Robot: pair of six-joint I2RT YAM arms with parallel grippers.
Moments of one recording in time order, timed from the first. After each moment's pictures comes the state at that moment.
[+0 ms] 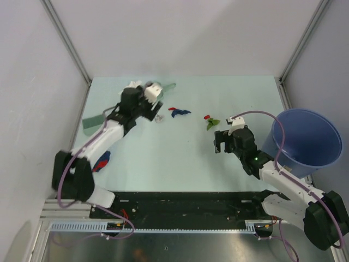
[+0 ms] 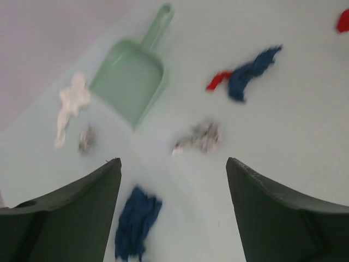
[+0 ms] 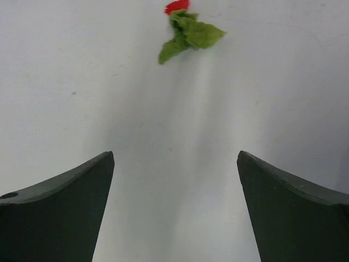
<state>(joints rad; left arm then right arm) -0.32 1.38 0.99 -0.07 0.08 0.41 0.53 1.00 0.52 -0.02 0.23 0.18</state>
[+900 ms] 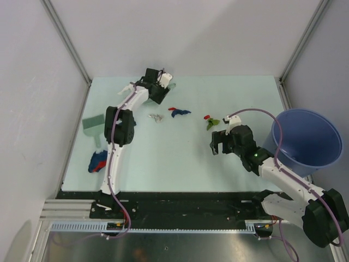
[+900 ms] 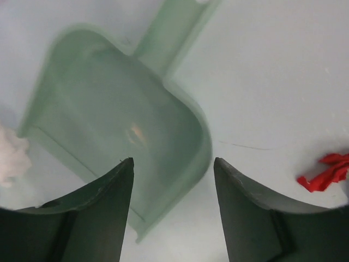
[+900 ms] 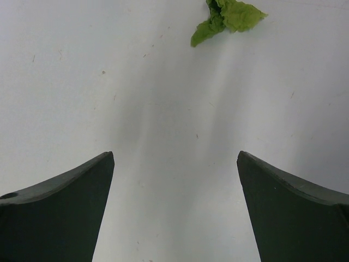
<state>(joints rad) -0.28 2.49 2.19 -0.51 0.03 0.42 0.52 1.02 0.58 -0.13 0.07 0.20</state>
